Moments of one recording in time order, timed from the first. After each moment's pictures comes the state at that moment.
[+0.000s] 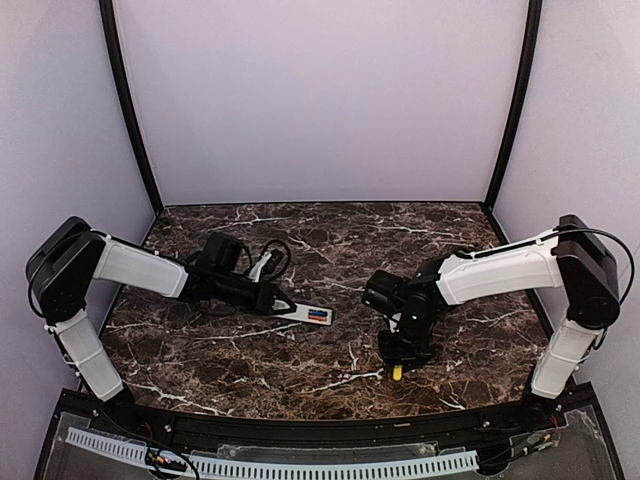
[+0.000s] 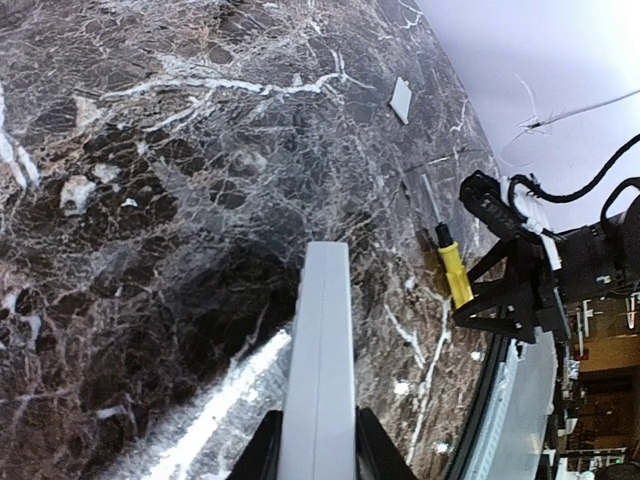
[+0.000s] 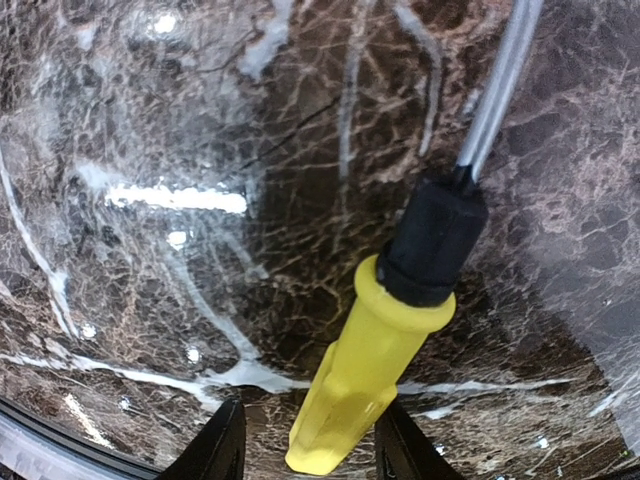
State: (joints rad) left arm -0.60 1.73 0.83 0.13 0.67 -0.44; right arm 0.99 1.73 1.04 -0.84 -0.12 0.89
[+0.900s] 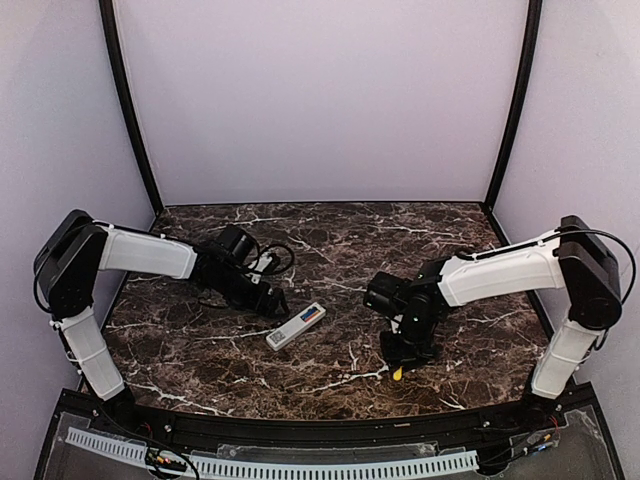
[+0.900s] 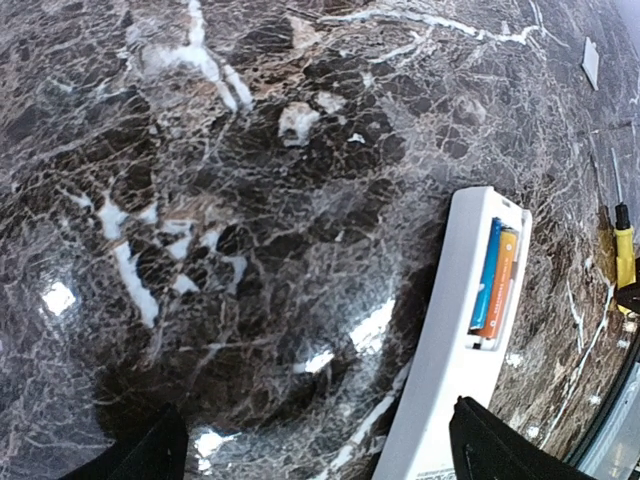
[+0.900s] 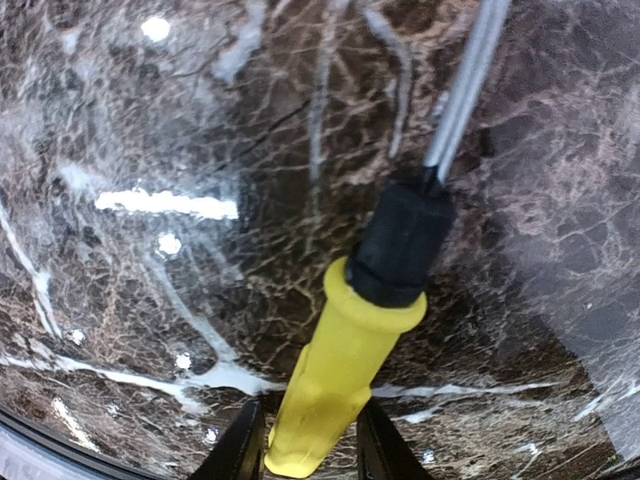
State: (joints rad) left arm -0.61 1.78 1.02 -0.32 0.34 -0.25; right arm 0.99 1.72 1.02 -0.84 -0.09 0.88
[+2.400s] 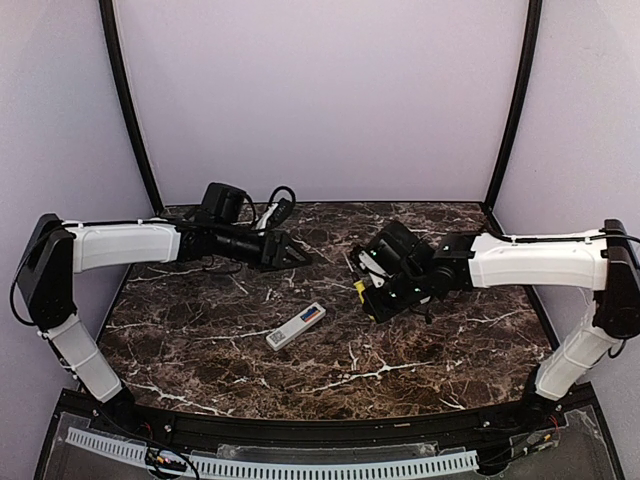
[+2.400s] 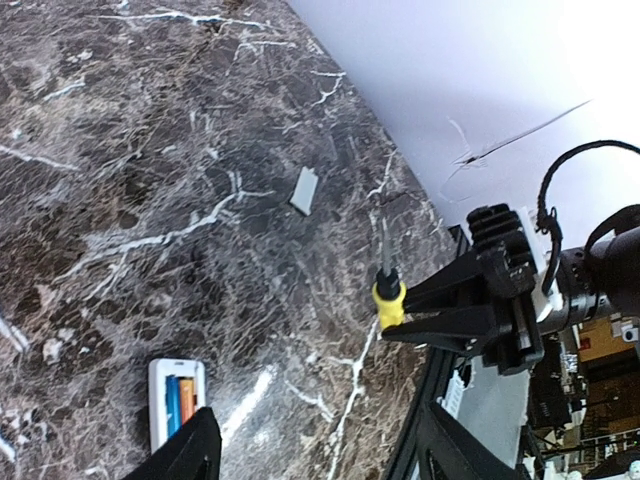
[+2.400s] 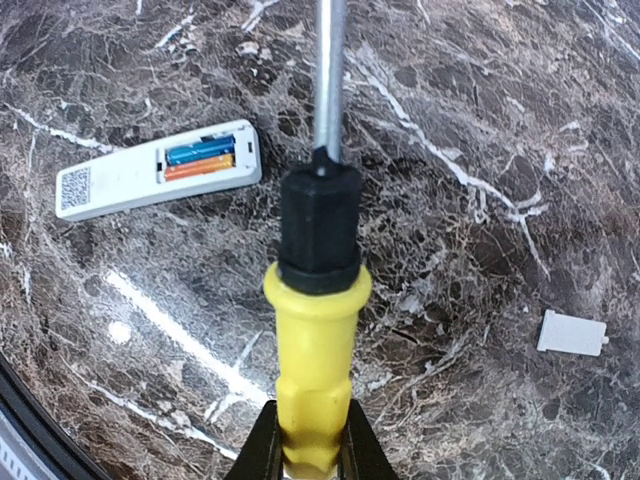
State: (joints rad) left arm -0.61 1.66 1.13 -0.15 0.68 -0.41; right arm 0.99 1.57 1.12 -0.60 0.13 0.35
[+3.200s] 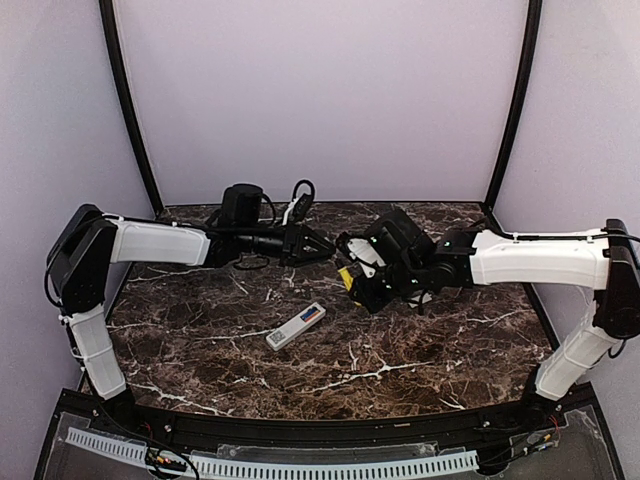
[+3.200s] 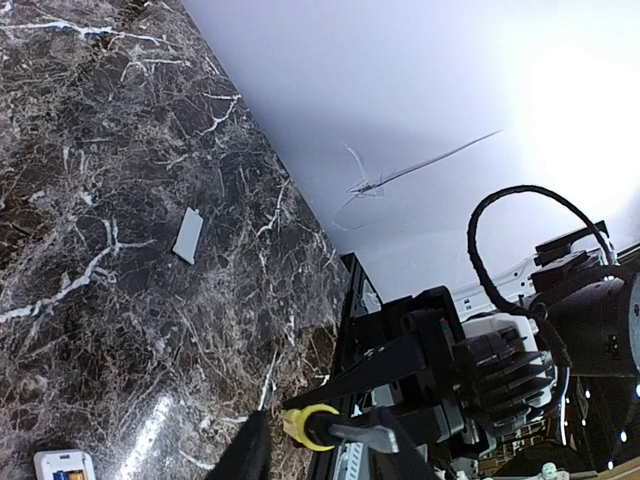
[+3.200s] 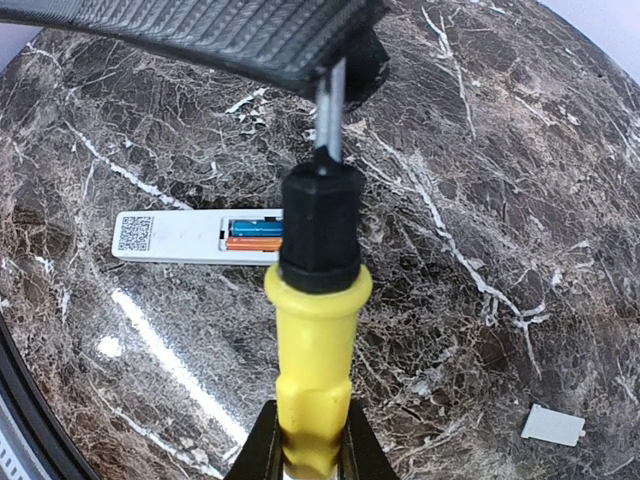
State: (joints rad) left arm -0.64 1.85 1.20 0.29 0.90 -0.76; right arm 0.99 1.56 1.15 -0.45 0.08 0.18
